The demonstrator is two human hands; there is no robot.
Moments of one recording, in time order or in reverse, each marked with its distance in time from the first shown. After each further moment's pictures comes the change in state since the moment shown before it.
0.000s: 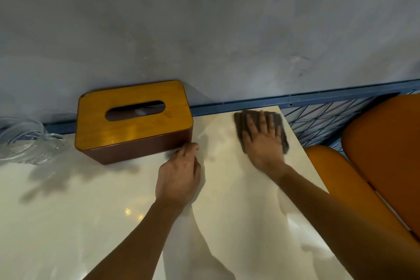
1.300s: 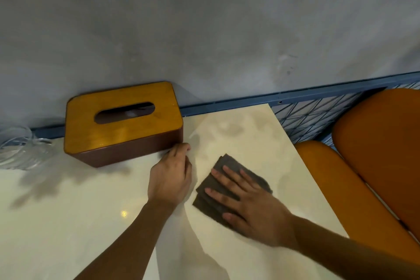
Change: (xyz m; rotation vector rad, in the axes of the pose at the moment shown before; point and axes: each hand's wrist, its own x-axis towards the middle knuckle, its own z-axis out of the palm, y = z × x) left_hand 0.004 0.003 -0.002 -0.014 0.027 0.032; right_hand -0.123 -0.005 -0.020 -0.071 -0.292 -0.675
